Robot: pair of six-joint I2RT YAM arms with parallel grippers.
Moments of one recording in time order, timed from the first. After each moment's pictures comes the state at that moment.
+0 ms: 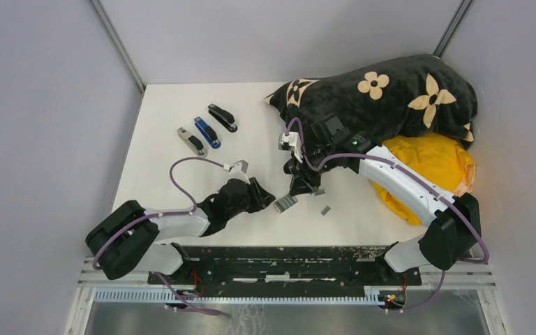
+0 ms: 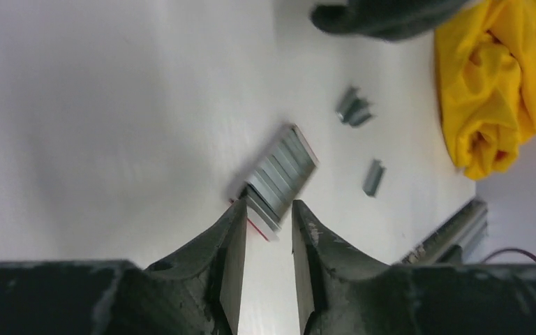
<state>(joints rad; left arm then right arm) -0.78 1.37 0.37 0.47 -0.08 -0.94 0.63 1.45 1.26 -0.81 -0.77 -0.38</state>
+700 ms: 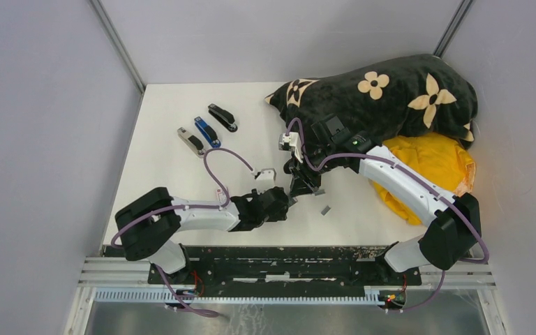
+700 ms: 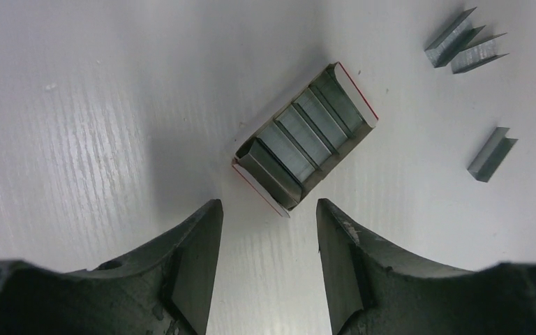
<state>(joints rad) -1.10 1.53 0.69 -0.06 -0.43 -0.96 0.63 1.45 1.26 -0.82 -0.79 -0.39</state>
